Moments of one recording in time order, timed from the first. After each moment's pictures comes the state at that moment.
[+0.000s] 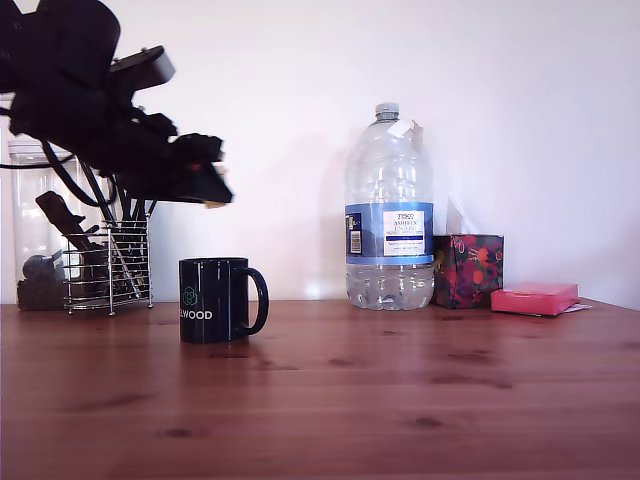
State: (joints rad) arm -0.26 1.69 1.06 0.29 0.27 0.08
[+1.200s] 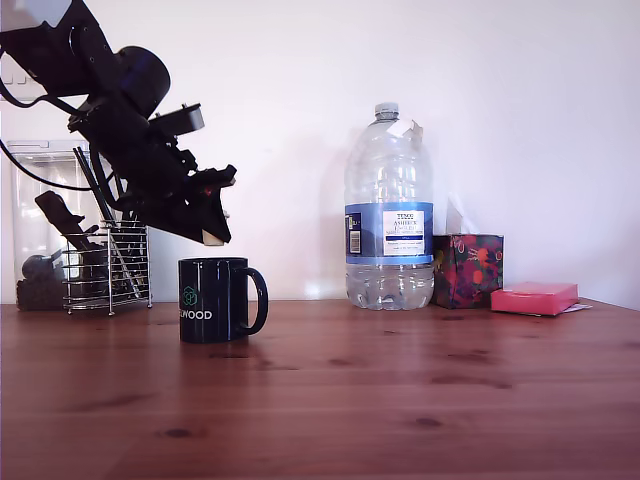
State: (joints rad) arm -0.26 1.97 1.49 -0.23 0.26 0.08
